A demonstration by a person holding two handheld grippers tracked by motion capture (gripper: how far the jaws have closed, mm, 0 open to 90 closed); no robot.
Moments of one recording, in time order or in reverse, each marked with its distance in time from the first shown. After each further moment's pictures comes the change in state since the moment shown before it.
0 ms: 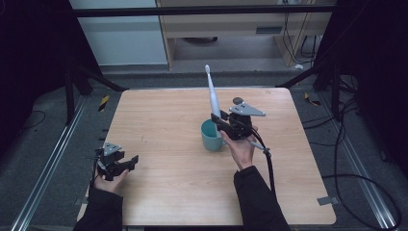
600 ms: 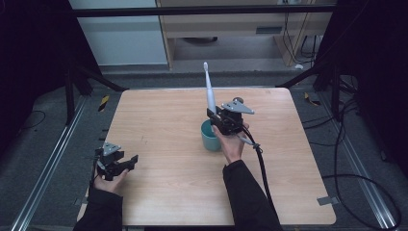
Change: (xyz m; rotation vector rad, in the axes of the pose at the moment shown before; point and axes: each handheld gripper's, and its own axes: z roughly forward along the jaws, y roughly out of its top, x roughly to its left) left arm 0.000 0.000 -0.001 -0.011 0.002 -0.002; right arm 0.001 -0.007 0.036 -0.020 -0.091 0.025
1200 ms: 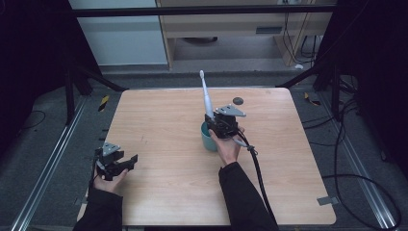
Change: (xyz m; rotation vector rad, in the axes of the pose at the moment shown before) left arm 0.000 0.000 -0.001 -0.007 0.000 -0.001; right arm 0.004 -0.021 0.018 0.082 -0.043 -0.013
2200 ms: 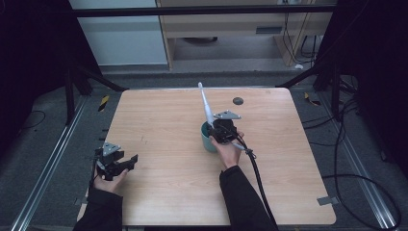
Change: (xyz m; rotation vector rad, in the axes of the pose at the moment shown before) left arm 0.000 0.000 0.001 0.001 0.000 0.001; right arm -0.003 -0.021 0.012 0.148 -0.038 -0.032
